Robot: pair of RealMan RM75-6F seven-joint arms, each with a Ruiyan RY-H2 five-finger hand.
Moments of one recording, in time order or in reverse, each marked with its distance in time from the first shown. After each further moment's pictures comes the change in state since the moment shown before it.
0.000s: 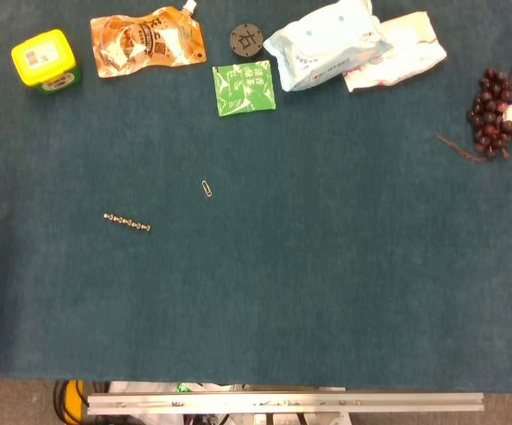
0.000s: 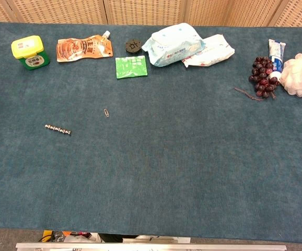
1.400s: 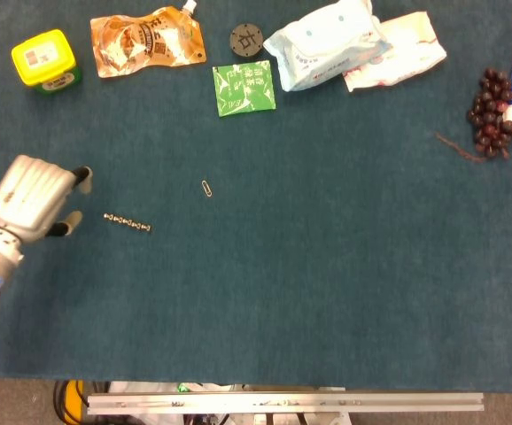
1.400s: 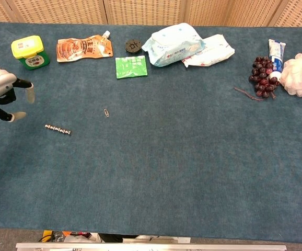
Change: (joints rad) left arm -0.357 -0.098 -0.020 0.132 0.013 -0.486 0.063; right arm 0.082 0.063 0.053 -0.039 -0.016 -0.032 -0.004
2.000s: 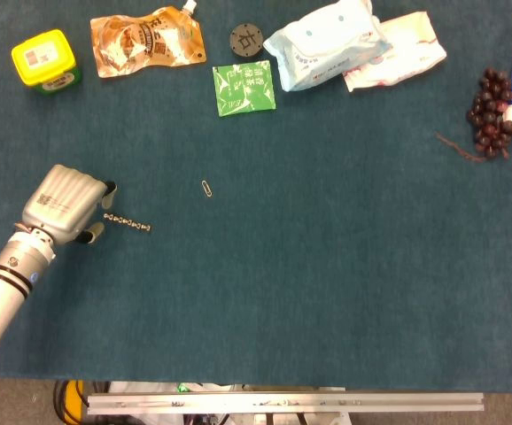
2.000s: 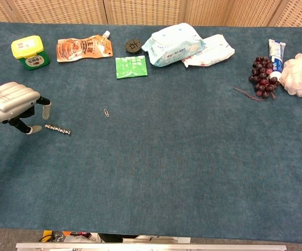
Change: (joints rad) left arm -0.061 -0.119 0.032 0.083 -0.120 -0.091 0.097; right arm -0.011 -0.006 -0.016 0.031 0.009 0.000 0.038
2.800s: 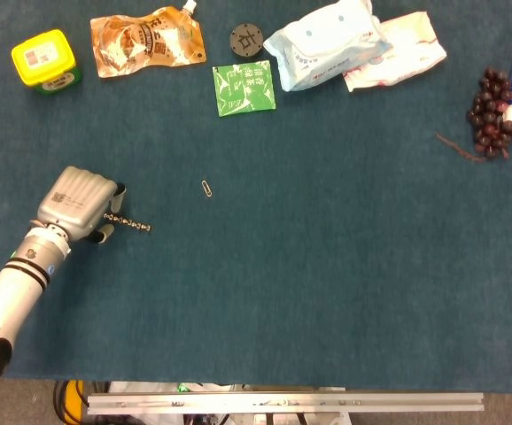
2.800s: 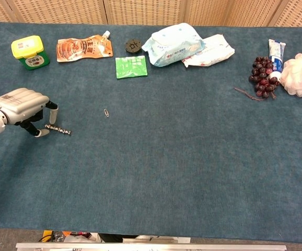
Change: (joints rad) left arm -0.055 -0.064 0.008 0.034 -0.141 -0.051 0.036; right arm -0.018 -0.003 -0.007 0.048 0.014 0.007 0.053
